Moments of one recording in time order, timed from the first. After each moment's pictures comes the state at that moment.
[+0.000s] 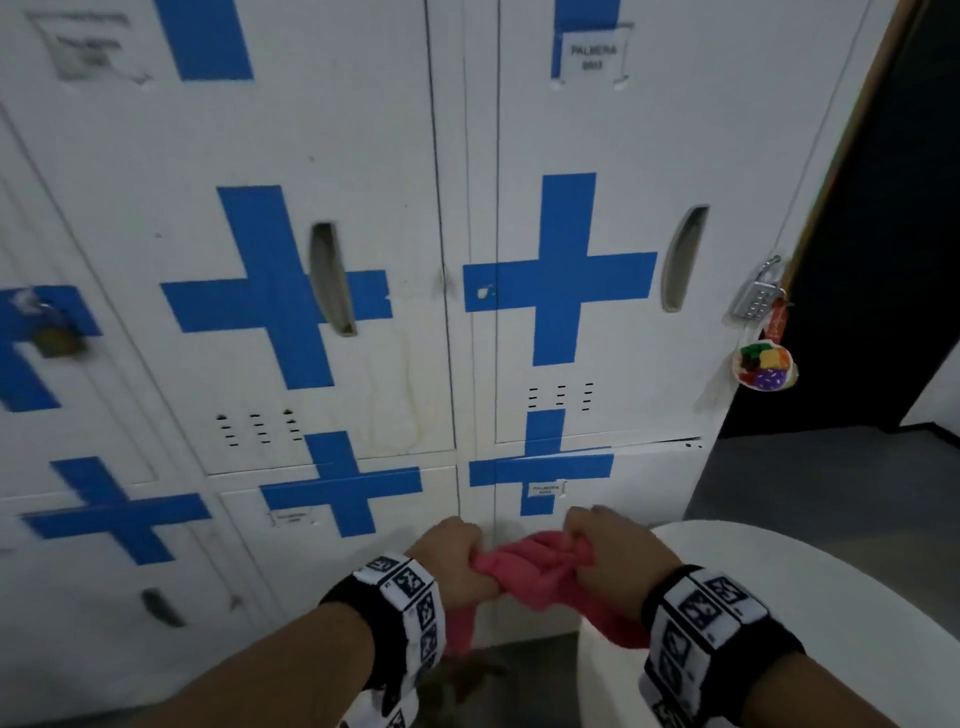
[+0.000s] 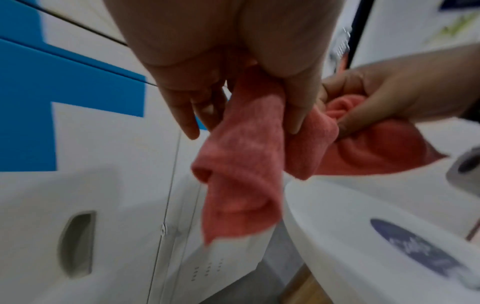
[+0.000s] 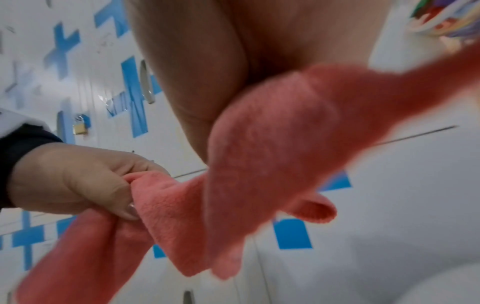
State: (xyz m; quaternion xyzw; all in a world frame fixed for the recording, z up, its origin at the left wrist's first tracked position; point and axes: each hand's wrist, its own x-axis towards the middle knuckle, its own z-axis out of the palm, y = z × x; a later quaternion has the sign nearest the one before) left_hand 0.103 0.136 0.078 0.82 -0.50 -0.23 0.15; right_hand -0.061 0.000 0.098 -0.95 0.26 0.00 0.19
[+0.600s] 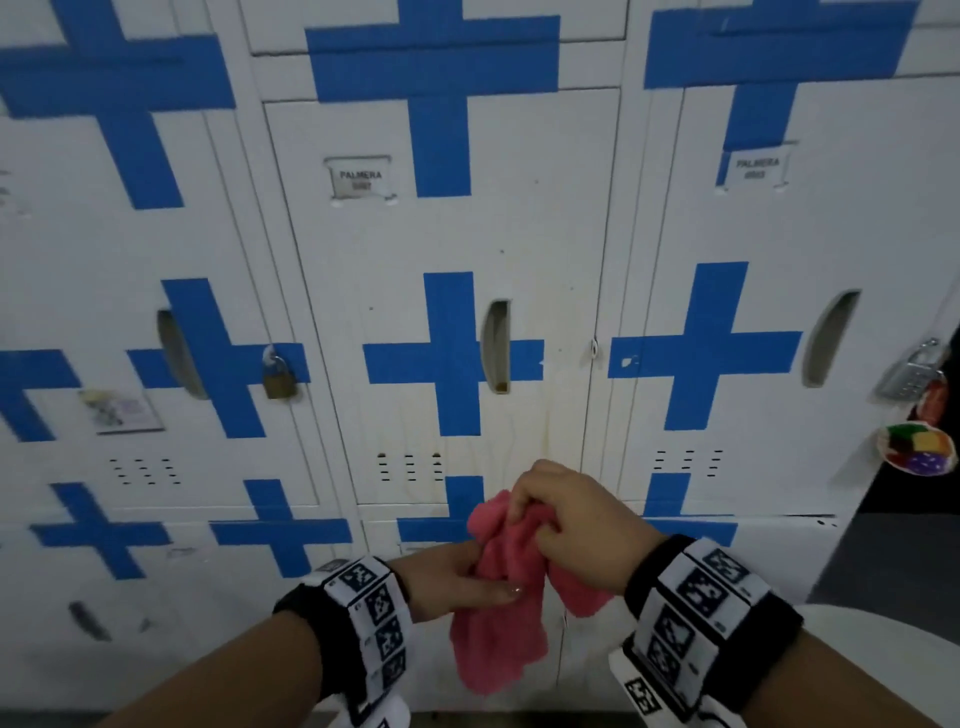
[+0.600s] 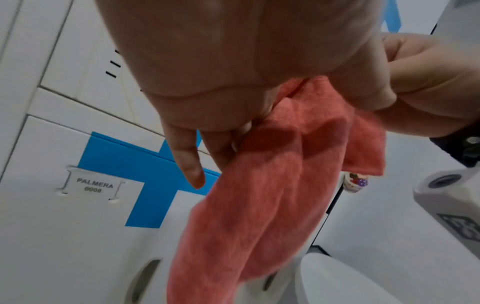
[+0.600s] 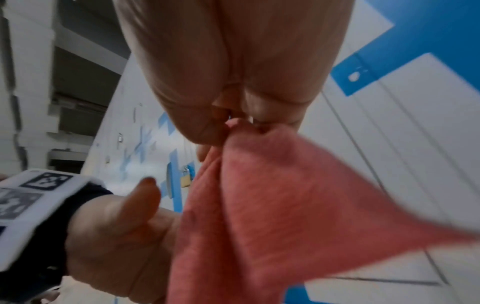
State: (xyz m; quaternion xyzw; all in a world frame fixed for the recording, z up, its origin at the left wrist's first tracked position) left_hand 0.174 0.258 0.169 0.72 -0.46 -0.43 0.30; right_hand 0.050 0.113 0.218 -0.93 0.02 -0.14 0.33
